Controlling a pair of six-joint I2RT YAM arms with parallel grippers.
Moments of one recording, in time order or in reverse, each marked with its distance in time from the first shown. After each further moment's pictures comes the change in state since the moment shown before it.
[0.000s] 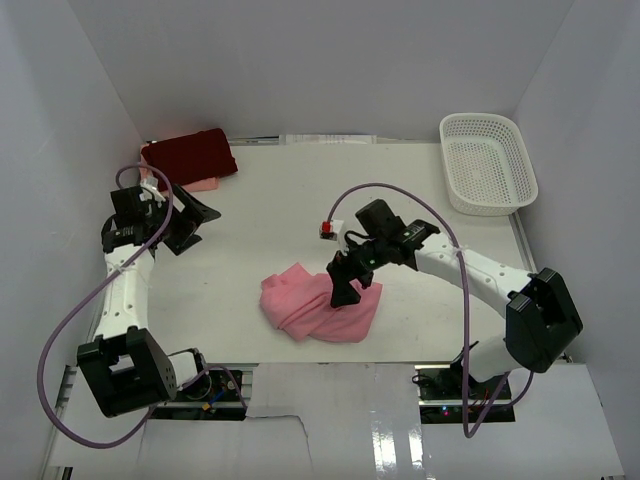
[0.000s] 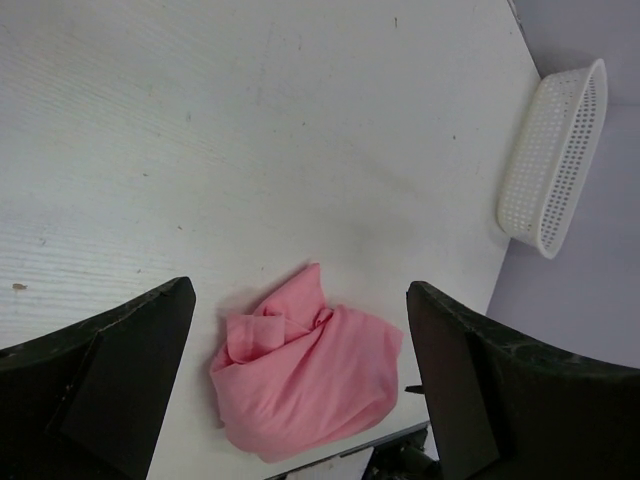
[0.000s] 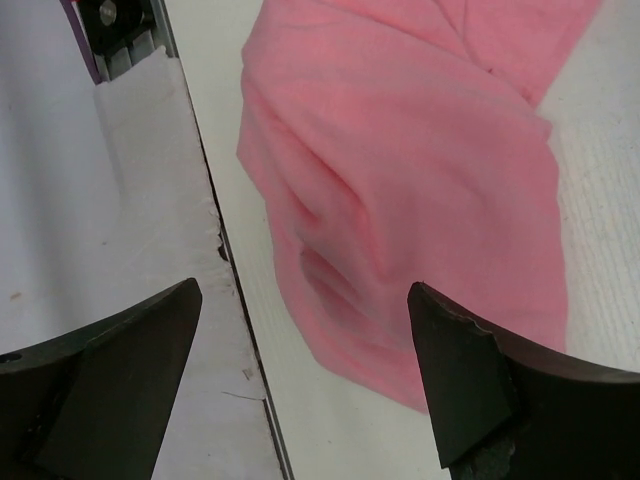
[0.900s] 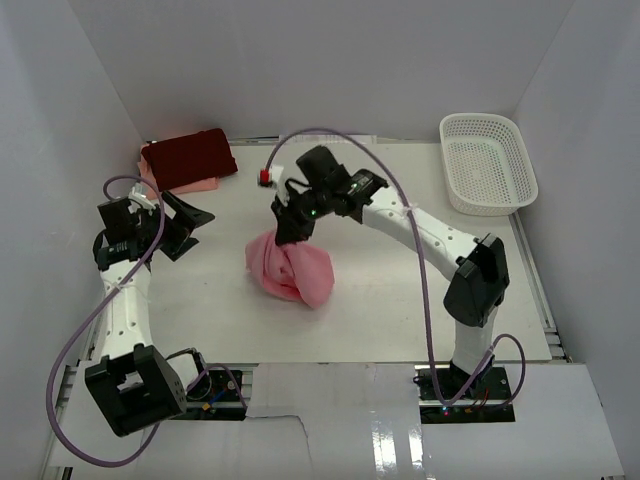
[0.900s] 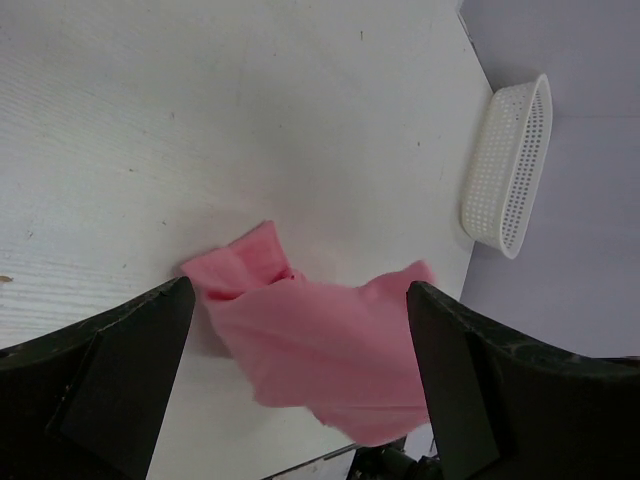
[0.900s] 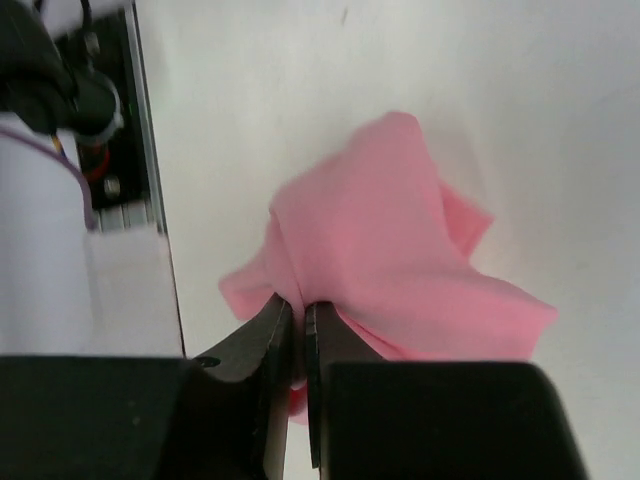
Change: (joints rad) left arm 0.099 -0.080 -0.082 0.048 0.125 -0.034; right arm 0.136 0.418 0.637 -0.116 0.079 -0.051
